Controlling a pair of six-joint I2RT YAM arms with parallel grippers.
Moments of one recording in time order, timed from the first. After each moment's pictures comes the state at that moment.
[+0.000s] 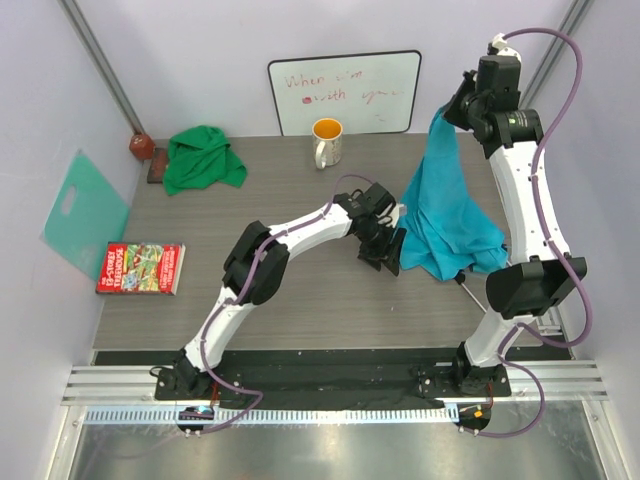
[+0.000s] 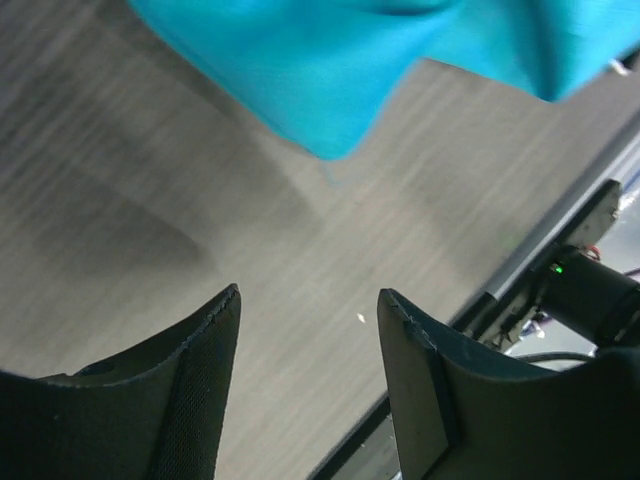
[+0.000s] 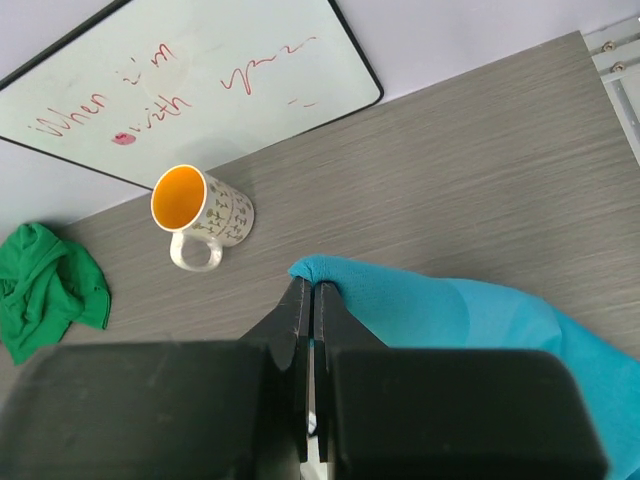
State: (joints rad) left arm -0.86 2.36 2.00 -0.72 0.47 -0.44; right arm 0.09 1.74 2.07 -0.74 0.10 0.44
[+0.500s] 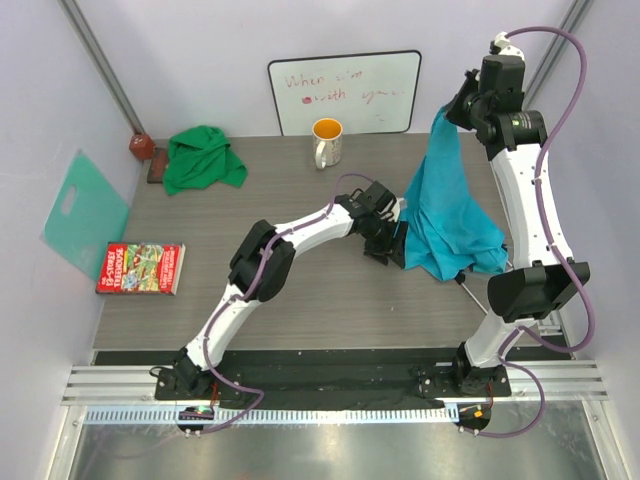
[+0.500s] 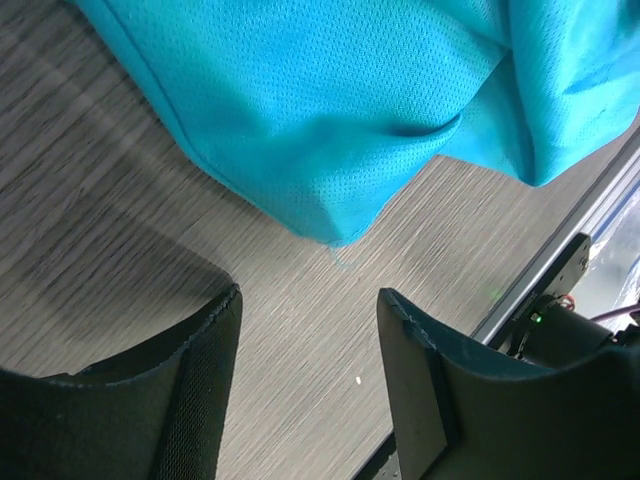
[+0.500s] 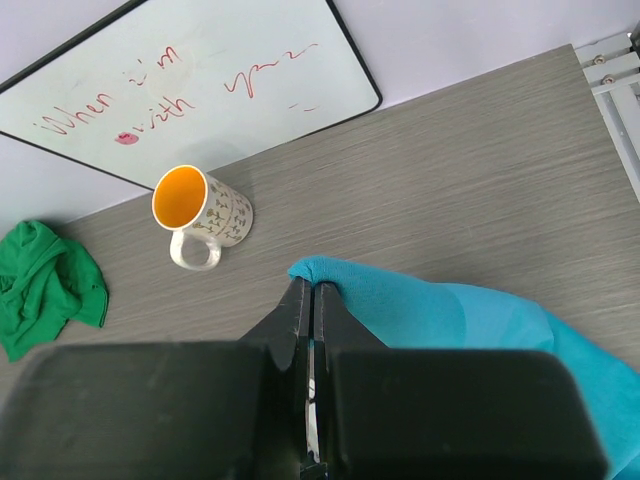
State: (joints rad) left arm -0.84 2.44 2.05 -0.61 0.48 -0.50; right arm 0.09 1.72 2.06 -0.74 0.10 0.42
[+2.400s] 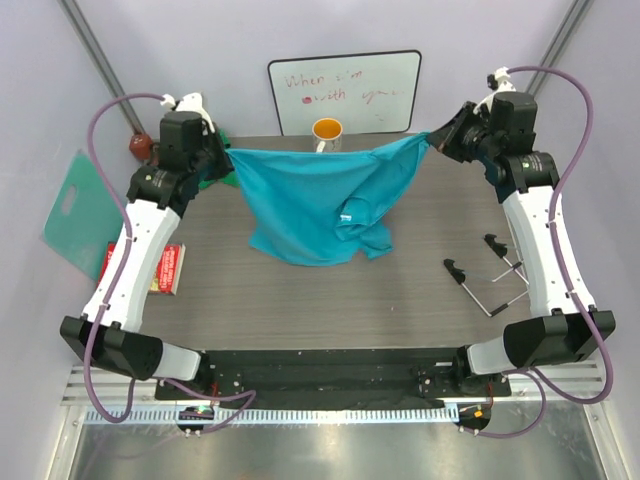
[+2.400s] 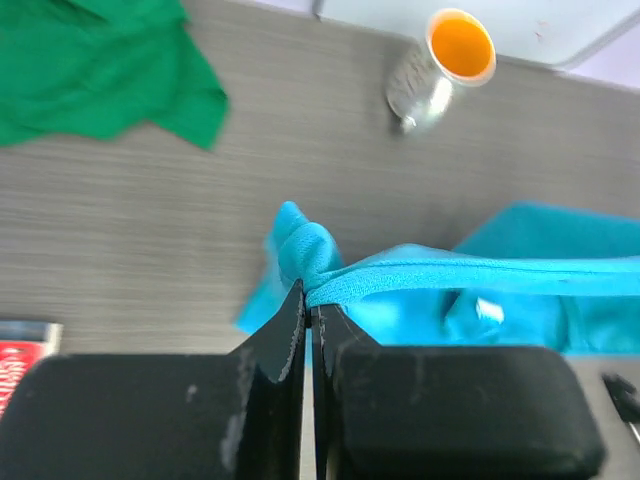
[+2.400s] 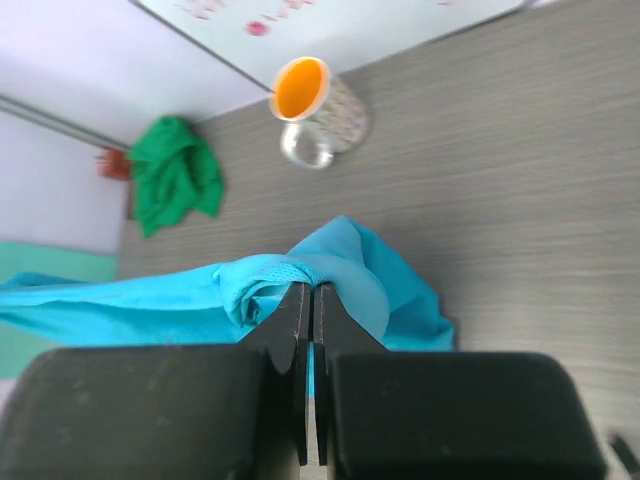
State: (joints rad) left arm -0.26 1.40 1.60 -0.69 -0.09 -0.37; right arm 0.07 1.42 1.66 -0.63 -0.20 0.51
